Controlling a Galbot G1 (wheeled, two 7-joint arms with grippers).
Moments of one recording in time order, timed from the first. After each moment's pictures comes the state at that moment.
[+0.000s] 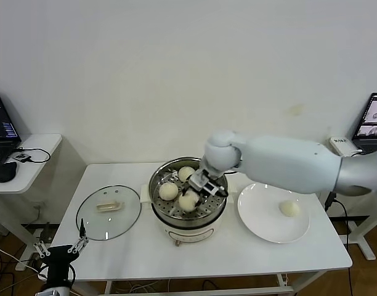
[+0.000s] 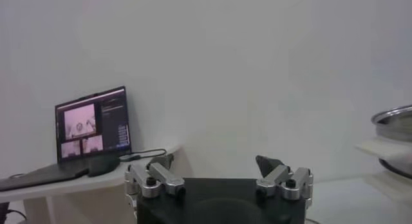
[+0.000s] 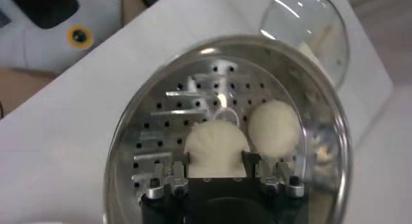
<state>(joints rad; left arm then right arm) 1.72 -1.31 -0.72 -2.02 -0.08 -0.22 -0.26 0.48 1.11 -1.27 1.49 0.05 0.01 -1.01</state>
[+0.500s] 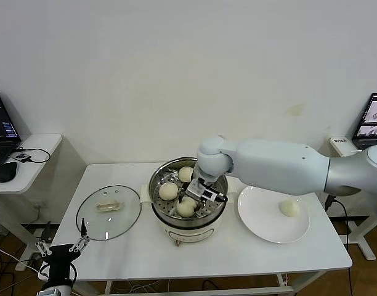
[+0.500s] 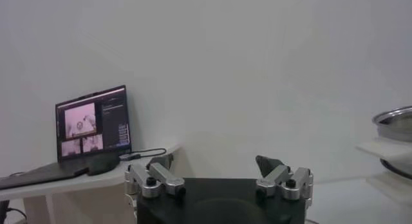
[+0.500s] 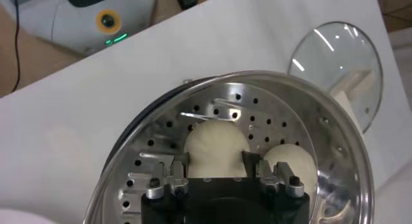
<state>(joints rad) 1.71 -1.31 -0.71 -2.01 -0.08 -0.22 -0.26 0.48 1.11 -1.28 1.49 -0.02 0.09 -1.01</state>
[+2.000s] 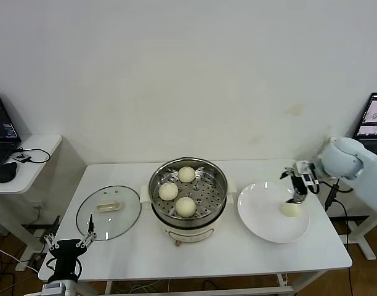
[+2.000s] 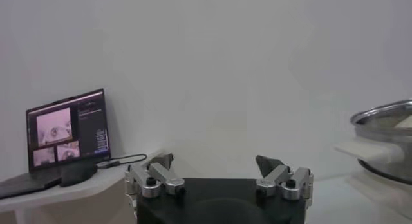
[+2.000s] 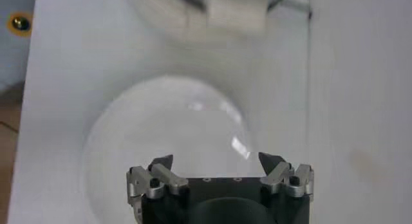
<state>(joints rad) 1.68 -1.25 -0.67 -2.00 -0.09 -0.20 -0.25 0.02 0.47 -0.69 1.46 -0.09 -0.27 -1.05</state>
